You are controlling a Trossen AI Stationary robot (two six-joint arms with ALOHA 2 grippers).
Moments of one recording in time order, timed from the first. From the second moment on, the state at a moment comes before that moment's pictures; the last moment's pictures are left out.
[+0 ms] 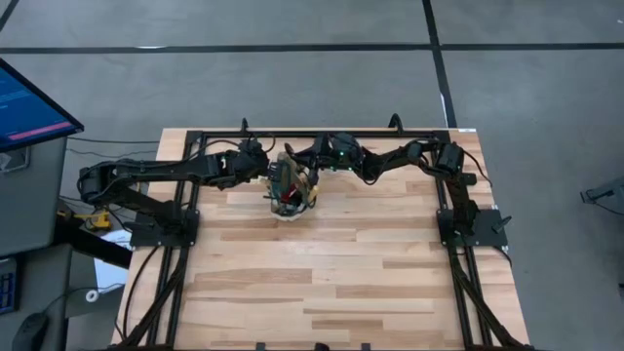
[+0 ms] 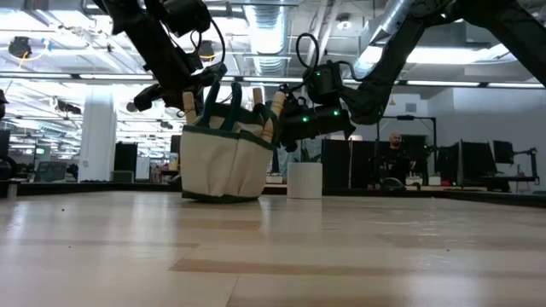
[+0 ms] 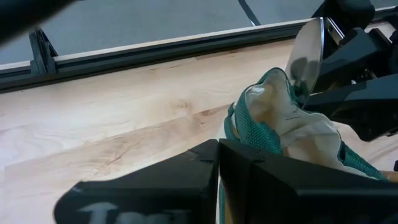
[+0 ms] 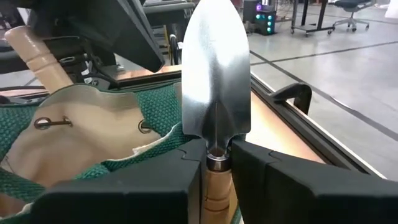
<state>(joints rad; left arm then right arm) 0.29 1.30 0.84 -0.38 -0.55 -0.78 -0.42 2.10 1.09 0.83 -0.23 0.05</state>
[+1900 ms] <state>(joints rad) 0.12 0.26 0.67 -0.40 -0.57 -0.21 -0.74 0.50 0.54 0.22 -0.29 0.08</state>
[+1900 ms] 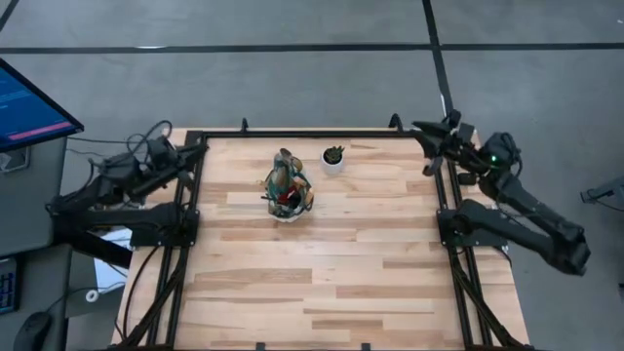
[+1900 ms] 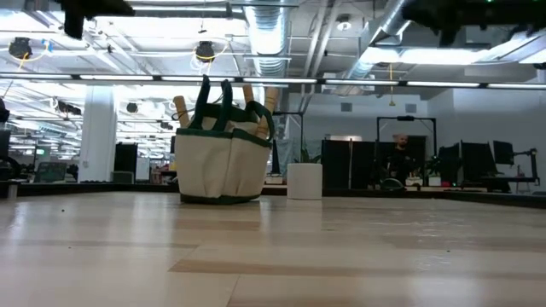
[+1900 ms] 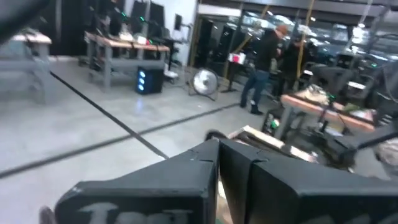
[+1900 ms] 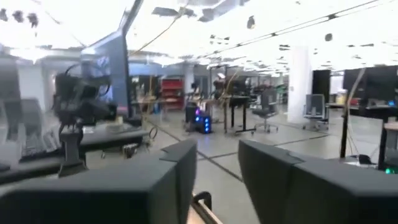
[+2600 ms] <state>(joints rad) 0.12 0.00 0.35 -0.36 -0.31 -0.29 -0.79 0.10 0.06 0.36 -0.39 0.30</state>
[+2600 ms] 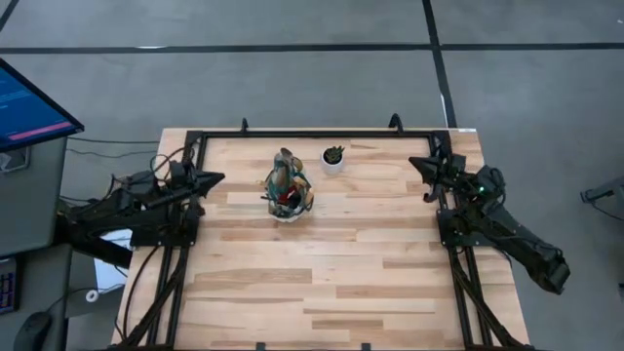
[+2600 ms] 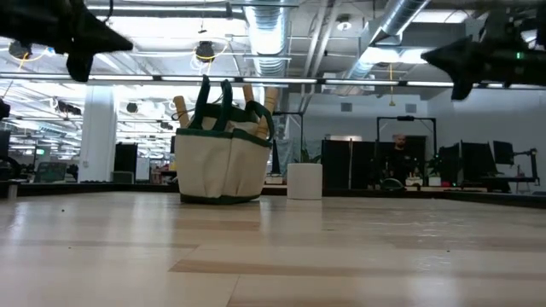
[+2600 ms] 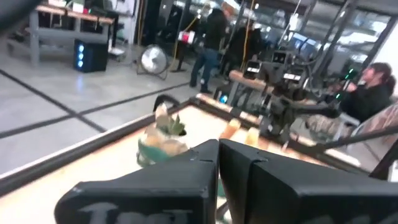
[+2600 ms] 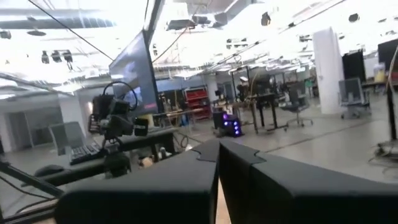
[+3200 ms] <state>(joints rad) 0.12 0.00 0.01 0.07 -0.15 -0.29 -0.79 0.06 0.01 0.28 -0.64 0.34</state>
